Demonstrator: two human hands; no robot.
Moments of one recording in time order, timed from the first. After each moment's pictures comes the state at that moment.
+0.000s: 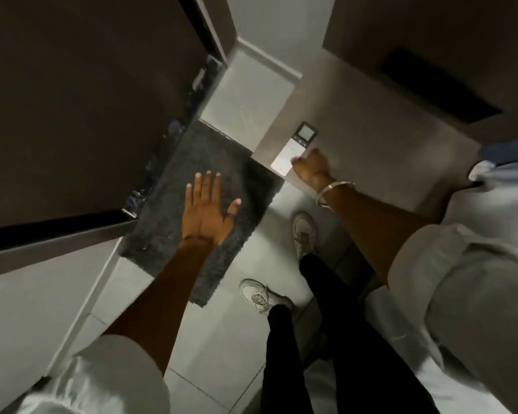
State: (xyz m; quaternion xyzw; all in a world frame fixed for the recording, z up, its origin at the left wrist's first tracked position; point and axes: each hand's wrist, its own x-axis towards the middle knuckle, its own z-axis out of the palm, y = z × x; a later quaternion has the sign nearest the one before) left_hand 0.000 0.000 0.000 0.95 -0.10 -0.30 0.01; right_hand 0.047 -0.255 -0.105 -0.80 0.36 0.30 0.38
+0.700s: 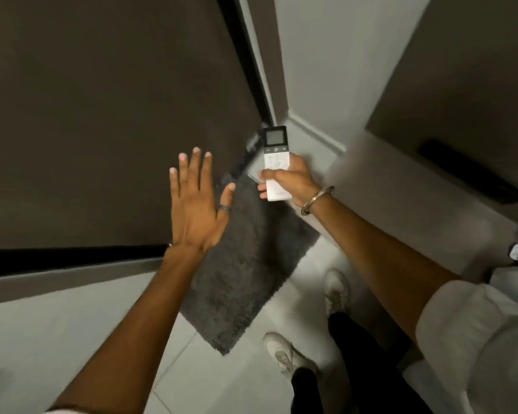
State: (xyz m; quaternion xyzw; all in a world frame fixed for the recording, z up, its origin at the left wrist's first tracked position) left_hand 0.087 0.053 0.172 0.99 -0.06 0.00 0.09; right_hand 0.153 -0.139 0.076 -0.57 0.24 0.24 0.74
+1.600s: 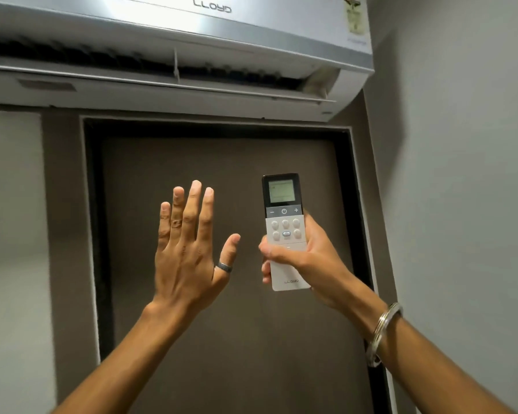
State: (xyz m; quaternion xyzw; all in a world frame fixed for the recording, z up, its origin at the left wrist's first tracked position) left_hand -0.026 0.210 0.840 0.72 -0.01 0.68 -0.13; right_hand 0.035 -0.001 0.833 -0.52 -0.48 -0.05 0.70
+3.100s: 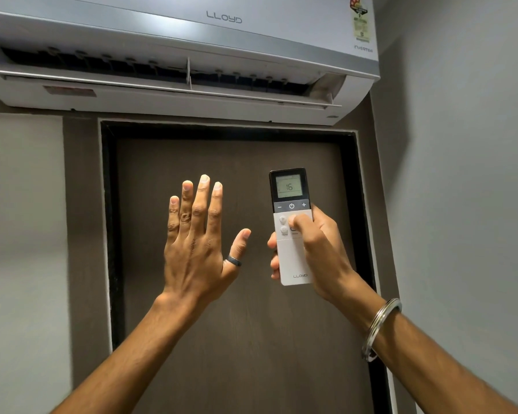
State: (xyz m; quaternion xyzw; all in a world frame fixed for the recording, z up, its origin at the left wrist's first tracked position) left_hand -0.043 0.191 0.847 0.72 0.03 0.67 -0.15; right_hand 0.008 -0.005 0.847 -0.49 -0.44 -0.08 0.75
